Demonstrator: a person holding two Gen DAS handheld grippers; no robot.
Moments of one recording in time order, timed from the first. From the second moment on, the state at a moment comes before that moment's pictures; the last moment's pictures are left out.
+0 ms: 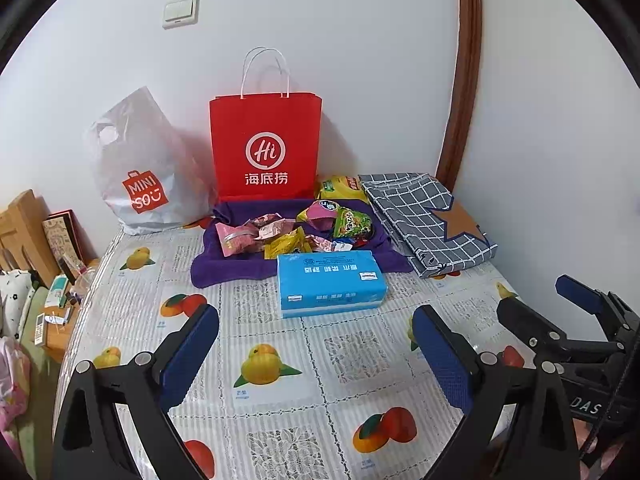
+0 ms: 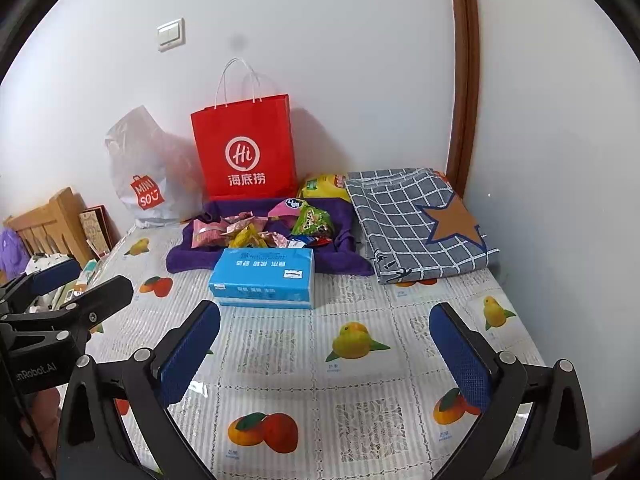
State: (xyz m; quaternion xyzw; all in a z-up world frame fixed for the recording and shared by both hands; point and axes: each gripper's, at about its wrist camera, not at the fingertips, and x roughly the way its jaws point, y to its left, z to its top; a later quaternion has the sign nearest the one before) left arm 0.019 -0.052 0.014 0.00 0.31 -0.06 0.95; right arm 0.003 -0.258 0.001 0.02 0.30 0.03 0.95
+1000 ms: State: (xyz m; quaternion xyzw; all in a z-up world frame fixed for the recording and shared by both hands) left arm 0.013 -0.058 0.016 0.01 0.31 -0.07 0.95; right arm -0.006 -0.263 0.008 0.03 0.29 0.02 0.96
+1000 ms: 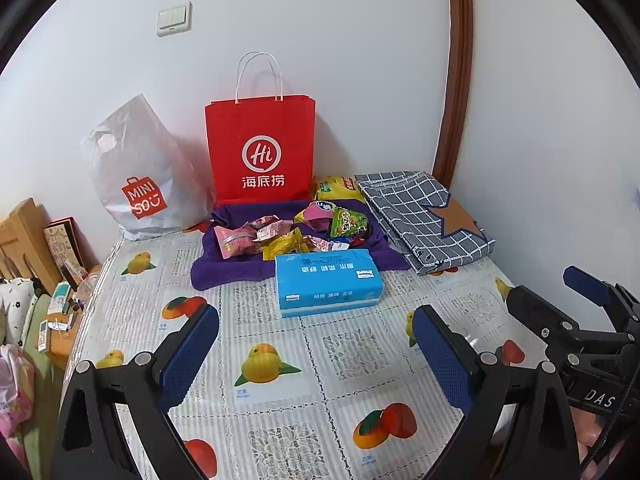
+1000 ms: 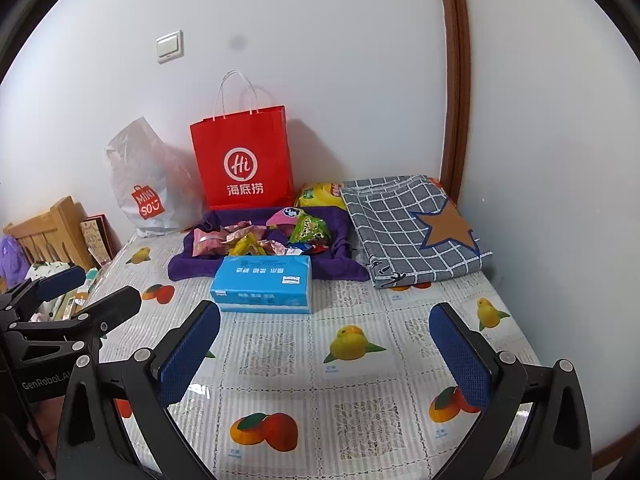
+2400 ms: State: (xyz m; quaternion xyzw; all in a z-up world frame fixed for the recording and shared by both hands) left arm 0.014 -0.056 0.017 0.01 0.31 -0.07 0.95; right arm -0.009 -0.265 0.010 0.03 0.28 0.02 0.96
